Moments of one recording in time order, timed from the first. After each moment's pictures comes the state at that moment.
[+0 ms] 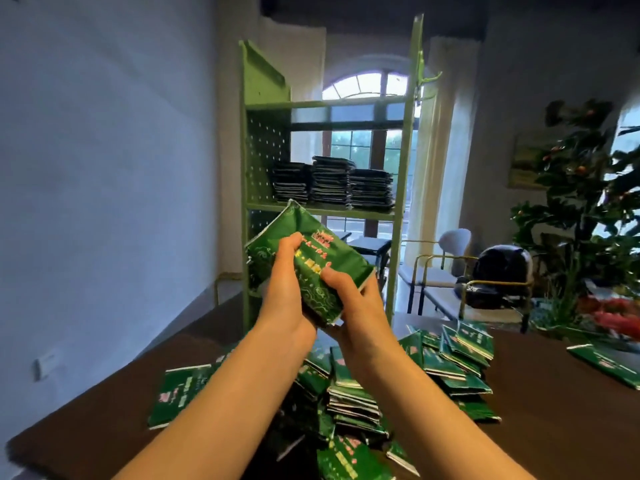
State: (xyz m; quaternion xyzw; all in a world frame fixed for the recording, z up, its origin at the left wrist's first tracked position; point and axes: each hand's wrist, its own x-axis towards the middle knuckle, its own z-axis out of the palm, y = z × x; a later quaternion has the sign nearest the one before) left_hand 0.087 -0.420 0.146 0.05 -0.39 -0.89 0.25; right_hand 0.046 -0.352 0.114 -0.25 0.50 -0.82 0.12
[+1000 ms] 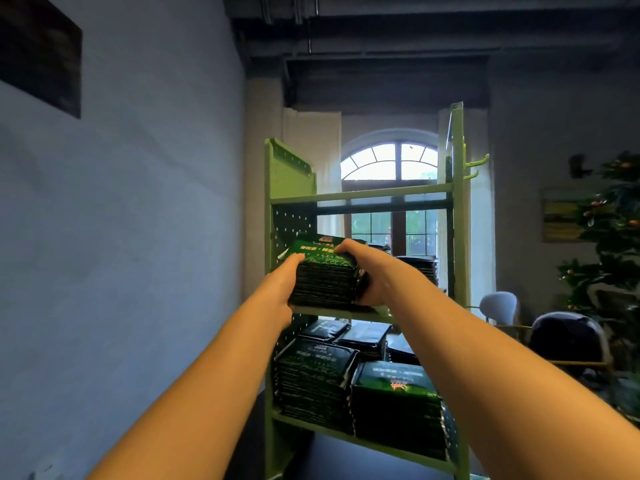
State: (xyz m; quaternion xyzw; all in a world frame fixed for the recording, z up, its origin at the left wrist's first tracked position) left_hand -0.018 -0.555 0.258 0.17 -0.59 -0.74 0.27; right_hand -0.113 -0.450 0.288 -0.22 0.65 -0.68 0.26
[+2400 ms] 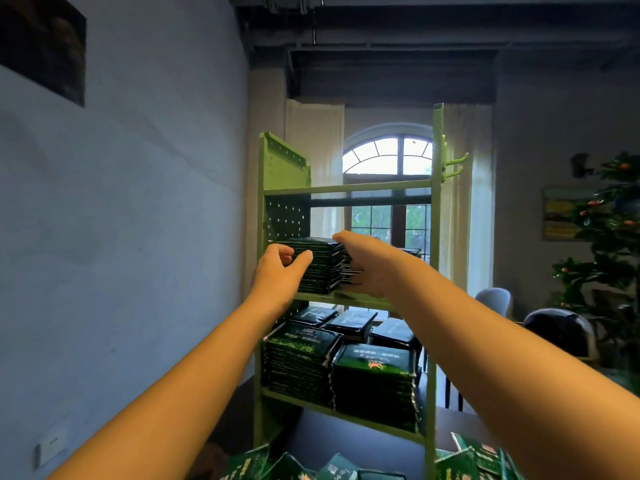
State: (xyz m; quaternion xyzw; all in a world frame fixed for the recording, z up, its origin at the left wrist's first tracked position) left_hand 0.005 -0.529 0.242 0.13 -0.76 -0.46 0.44; right_hand -0.056 -0.409 0.293 -0.26 0.74 -0.60 0.16
